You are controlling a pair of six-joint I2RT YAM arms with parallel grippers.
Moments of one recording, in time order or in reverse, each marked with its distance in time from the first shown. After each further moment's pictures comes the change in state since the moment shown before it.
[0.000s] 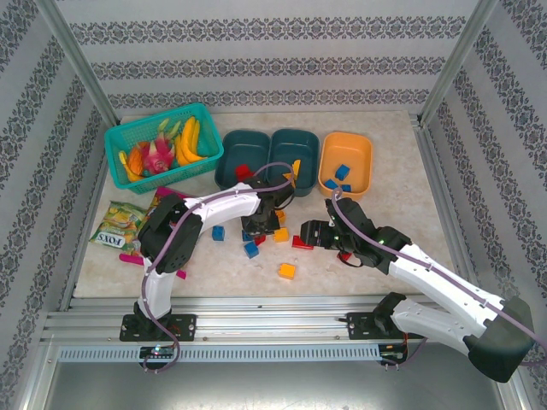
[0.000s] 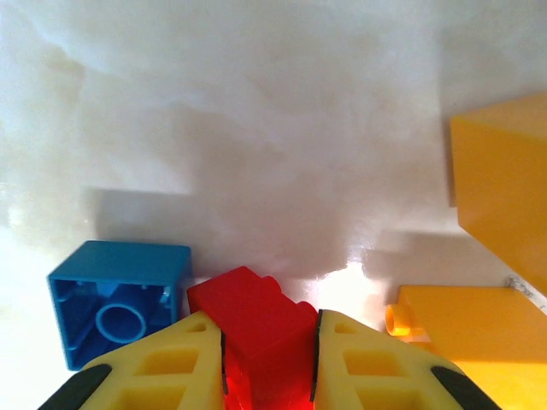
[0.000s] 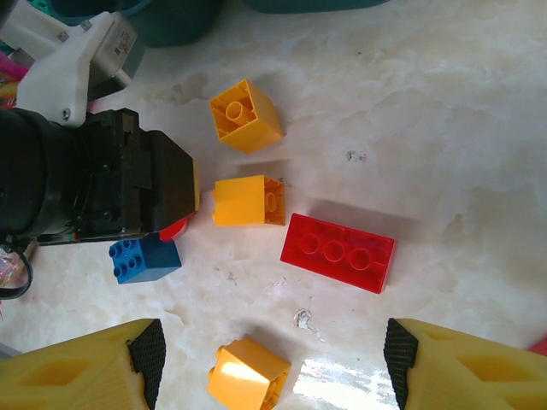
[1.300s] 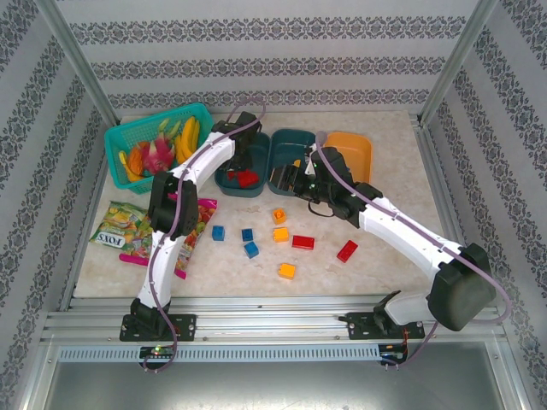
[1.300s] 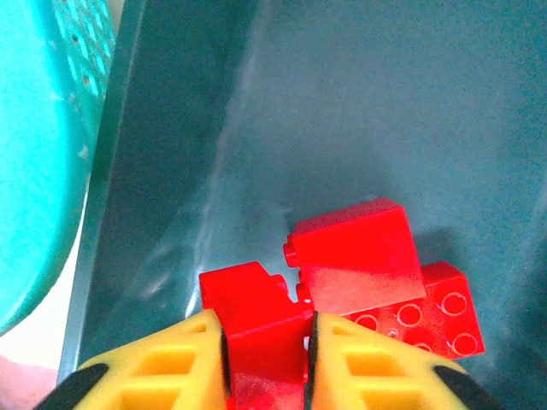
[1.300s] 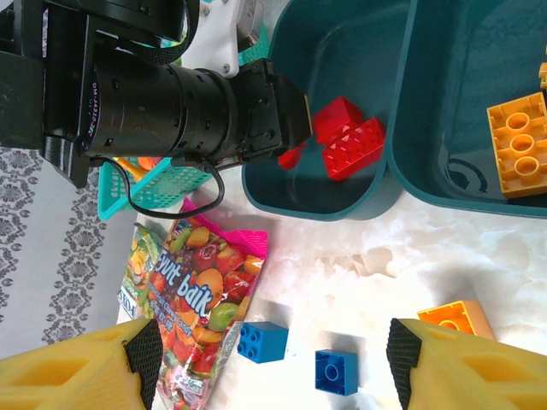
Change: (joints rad) left arm 0.368 0.336 0.655 -0.126 -0.199 0.448; right arm -0.105 0.404 0.354 0.319 -0.180 0.104
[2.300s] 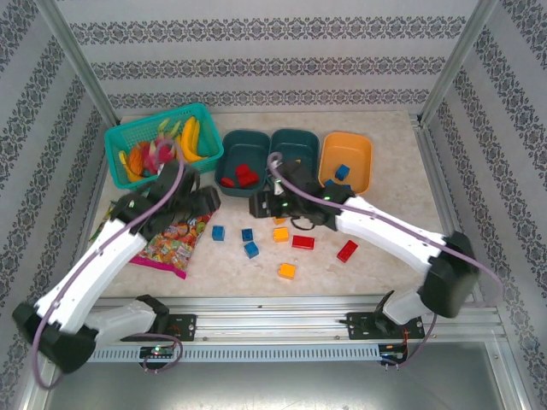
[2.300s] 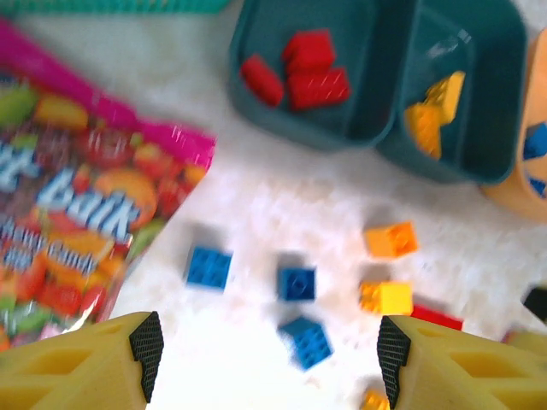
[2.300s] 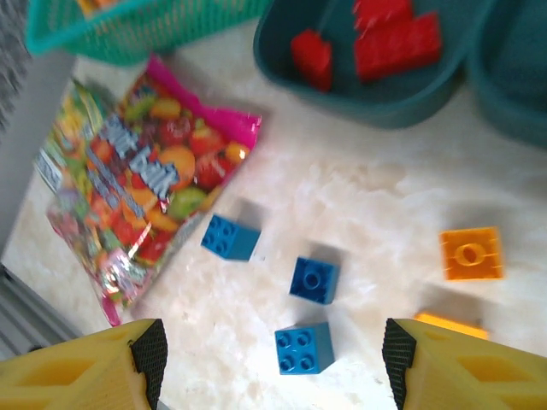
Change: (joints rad) left arm -0.113 -1.296 -1.014 0.117 0.128 -0.243; right arm 0.253 0.146 0.182 -0.289 0.121 -0.208
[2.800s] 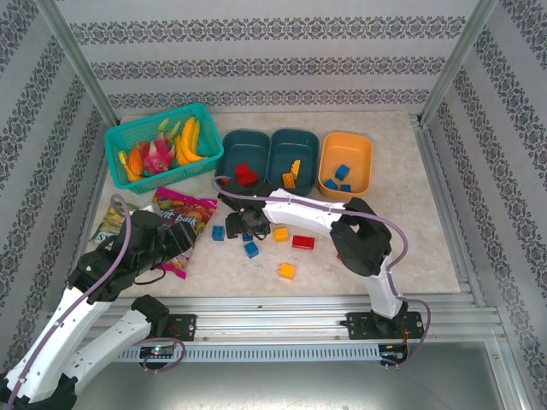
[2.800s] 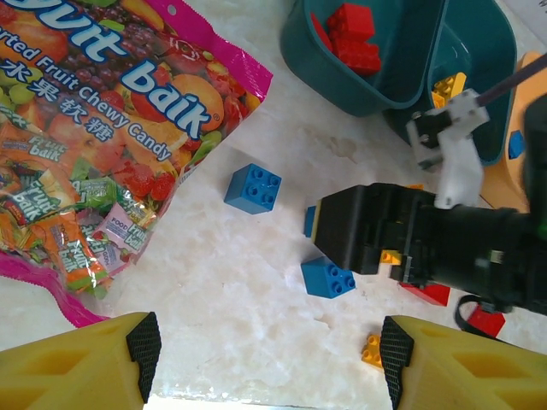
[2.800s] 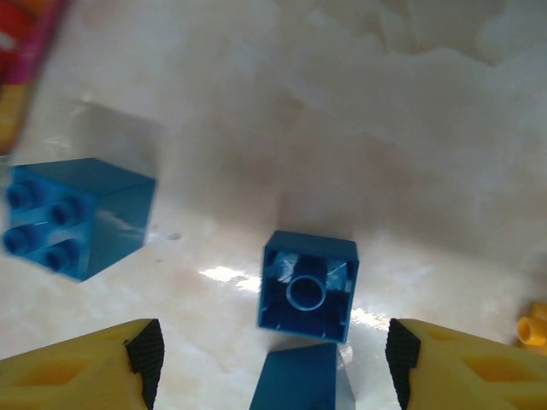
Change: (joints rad) left arm -0.005 -0.418 -0.222 -0.101 0.009 -0.149; right arm 0.107 0.558 0.370 -0.279 0.085 0.149
